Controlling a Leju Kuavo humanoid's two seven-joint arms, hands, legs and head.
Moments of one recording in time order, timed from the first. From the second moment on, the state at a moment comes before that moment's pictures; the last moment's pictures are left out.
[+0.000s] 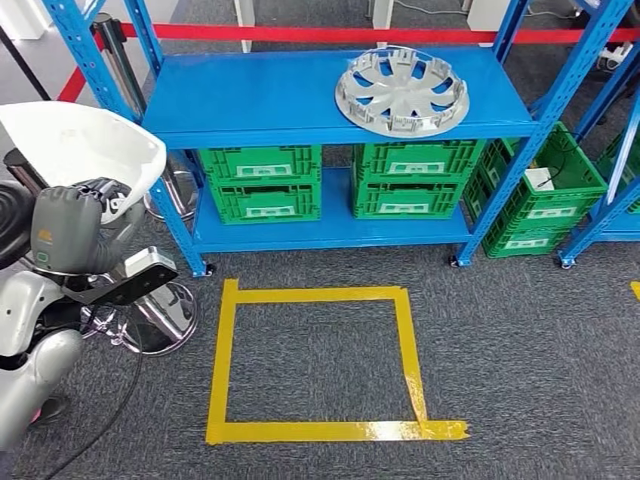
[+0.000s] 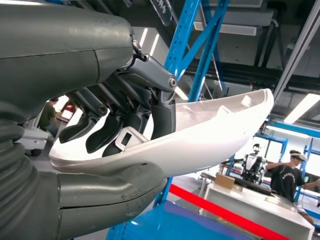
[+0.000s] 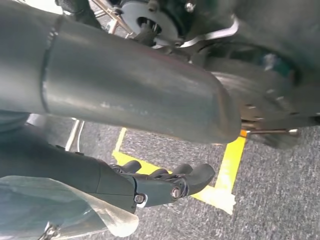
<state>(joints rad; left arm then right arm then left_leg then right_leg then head) -0.32 0.48 -0.55 -1.58 -0.93 0.28 0.01 0.00 -0.63 1.42 -1.39 -1.18 -0.65 -0.03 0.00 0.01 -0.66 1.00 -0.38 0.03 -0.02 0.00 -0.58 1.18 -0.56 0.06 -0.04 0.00</state>
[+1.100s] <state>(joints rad) -0.27 0.45 -0.48 -1.60 -0.94 0.24 -0.01 0.06 -0.62 1.21 -1.48 -0.83 -0.56 -0.06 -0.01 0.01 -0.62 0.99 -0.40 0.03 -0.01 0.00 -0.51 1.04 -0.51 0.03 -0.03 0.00</state>
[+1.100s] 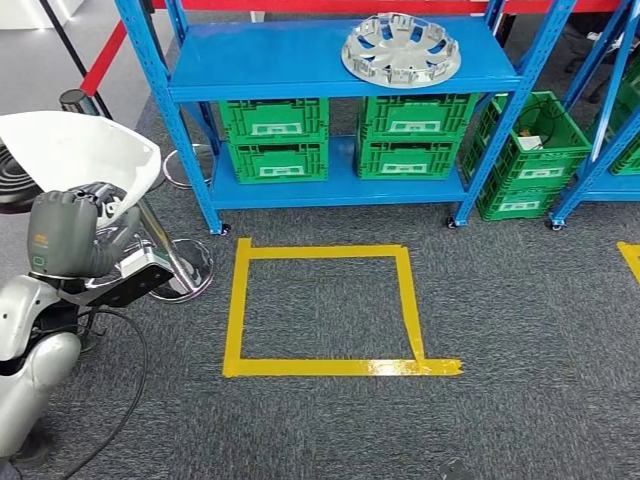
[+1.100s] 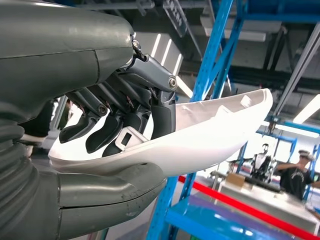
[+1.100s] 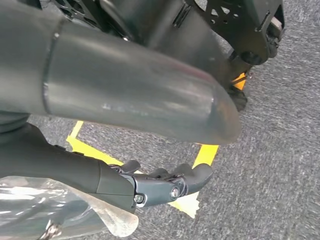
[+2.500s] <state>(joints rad) -0.30 0.42 -0.48 -1.60 -0.94 0.21 -0.01 0.10 -0.60 1.14 -1.50 -0.77 -0.55 0.01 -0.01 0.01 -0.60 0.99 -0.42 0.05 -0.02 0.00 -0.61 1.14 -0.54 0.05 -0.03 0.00</state>
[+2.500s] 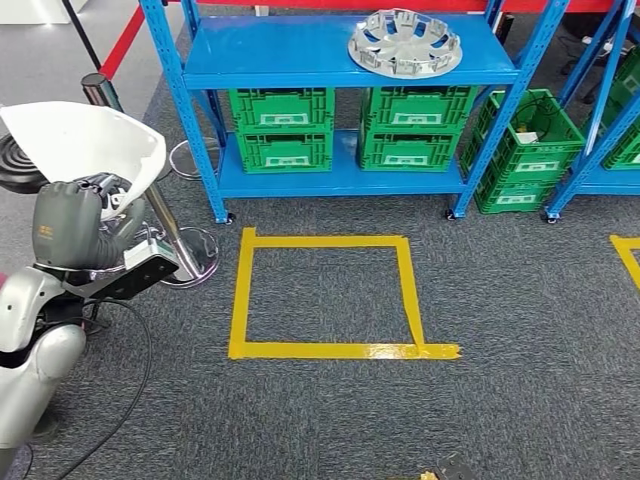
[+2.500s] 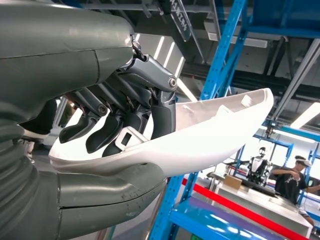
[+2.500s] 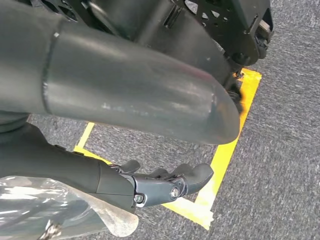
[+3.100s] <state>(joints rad) -0.30 0.42 -0.48 -1.60 -0.94 0.21 -0.01 0.11 -0.60 1.12 -1.51 -0.76 -0.56 0.02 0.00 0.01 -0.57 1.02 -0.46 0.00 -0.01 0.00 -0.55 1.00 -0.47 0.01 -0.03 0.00</state>
